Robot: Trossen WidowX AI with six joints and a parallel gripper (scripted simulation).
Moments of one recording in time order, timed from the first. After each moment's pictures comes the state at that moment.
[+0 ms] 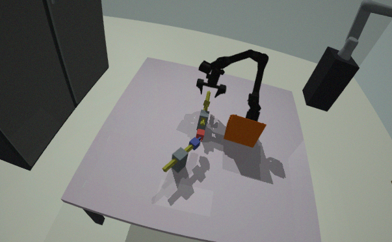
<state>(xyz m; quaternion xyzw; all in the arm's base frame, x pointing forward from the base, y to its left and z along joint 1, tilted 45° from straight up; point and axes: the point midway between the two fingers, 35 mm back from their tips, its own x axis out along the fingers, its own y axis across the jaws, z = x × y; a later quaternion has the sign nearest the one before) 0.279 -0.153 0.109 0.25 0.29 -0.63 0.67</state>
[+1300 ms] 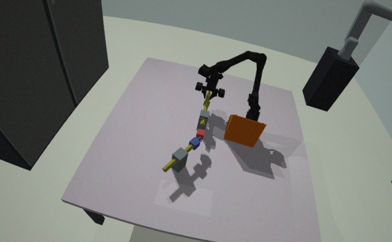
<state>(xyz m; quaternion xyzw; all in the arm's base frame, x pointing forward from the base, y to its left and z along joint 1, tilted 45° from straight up) 0.278 -0.174 0.087 0.27 0.27 -0.64 0.67</state>
